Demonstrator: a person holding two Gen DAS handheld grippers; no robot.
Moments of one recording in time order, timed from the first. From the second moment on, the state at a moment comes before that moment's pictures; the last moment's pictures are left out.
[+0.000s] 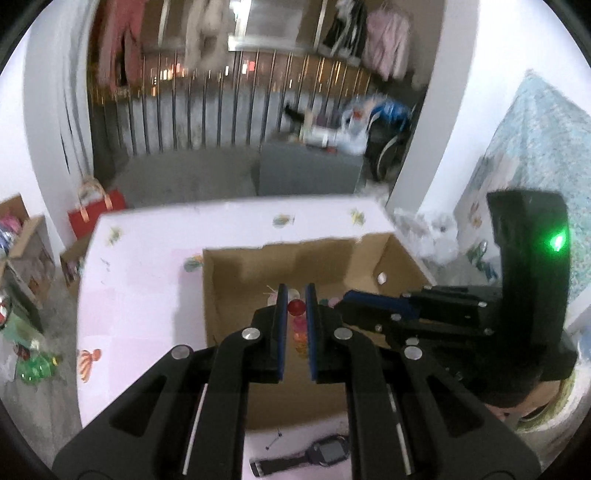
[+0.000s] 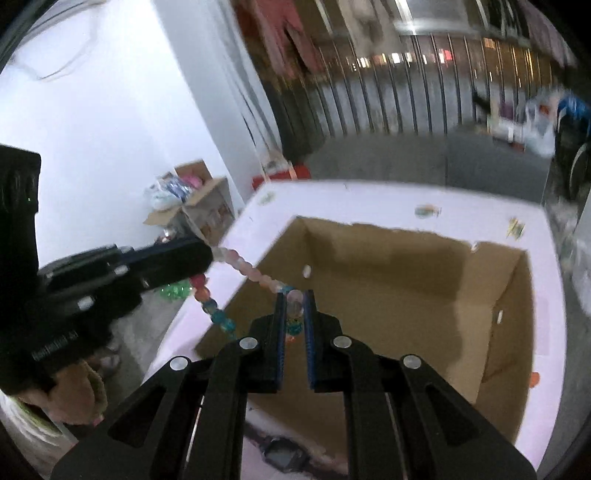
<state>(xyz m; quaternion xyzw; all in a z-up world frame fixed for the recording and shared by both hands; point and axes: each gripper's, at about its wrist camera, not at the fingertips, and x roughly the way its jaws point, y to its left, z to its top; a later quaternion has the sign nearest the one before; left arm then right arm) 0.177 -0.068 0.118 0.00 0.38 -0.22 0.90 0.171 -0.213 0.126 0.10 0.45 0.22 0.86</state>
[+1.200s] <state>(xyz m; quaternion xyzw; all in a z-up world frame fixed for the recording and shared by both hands) 0.229 -0.076 0.101 0.10 0.41 -0.15 0.90 0.229 -0.228 0.111 0.04 0.47 0.14 0.87</state>
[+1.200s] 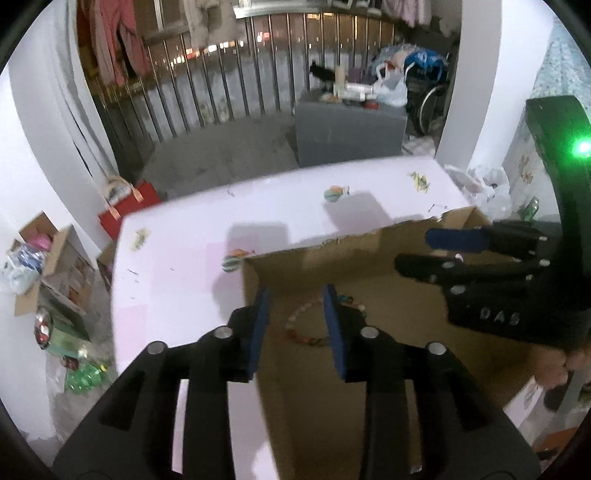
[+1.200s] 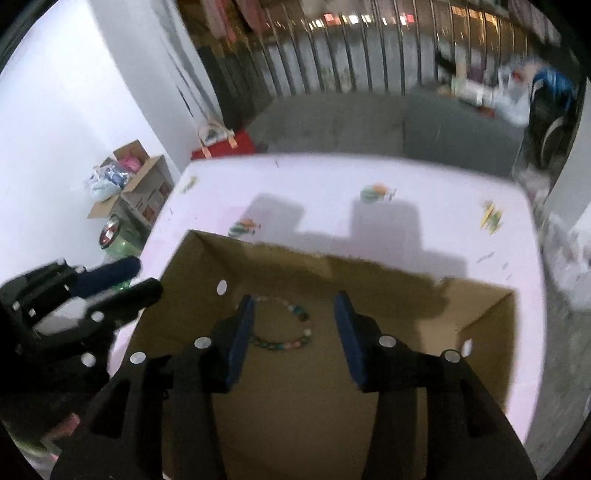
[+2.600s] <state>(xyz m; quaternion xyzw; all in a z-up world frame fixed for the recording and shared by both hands) 0.020 -0.030 0.024 0.00 0.35 -0.10 0.93 -0.017 -0.246 0.103 -0.10 0.35 0.02 0.93</state>
